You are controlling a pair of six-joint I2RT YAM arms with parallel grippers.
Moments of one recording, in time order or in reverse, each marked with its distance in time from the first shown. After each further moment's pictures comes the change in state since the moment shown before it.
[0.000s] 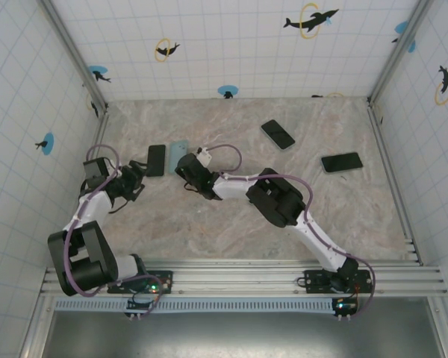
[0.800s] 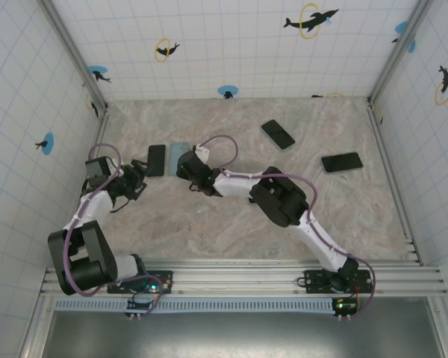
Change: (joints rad) left arm -0.016 0.004 0.000 0.020 0.012 -0.004; right arm -0.012 -0.042 0.011 -0.160 -0.011 -0.335
